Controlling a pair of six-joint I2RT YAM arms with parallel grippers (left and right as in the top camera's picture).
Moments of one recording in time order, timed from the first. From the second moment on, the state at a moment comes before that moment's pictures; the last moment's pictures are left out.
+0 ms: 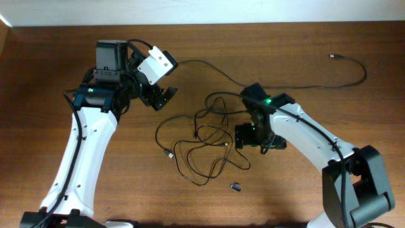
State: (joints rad) left arm -0.08 1.50 1.37 -0.69 0.41 0.71; right arm 0.46 1.76 1.18 -1.01 -0.04 0.46
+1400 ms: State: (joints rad) left arm -0.08 1.50 1.37 -0.69 0.41 0.71; right arm 0.61 1.76 1.00 -0.66 0.07 0.45
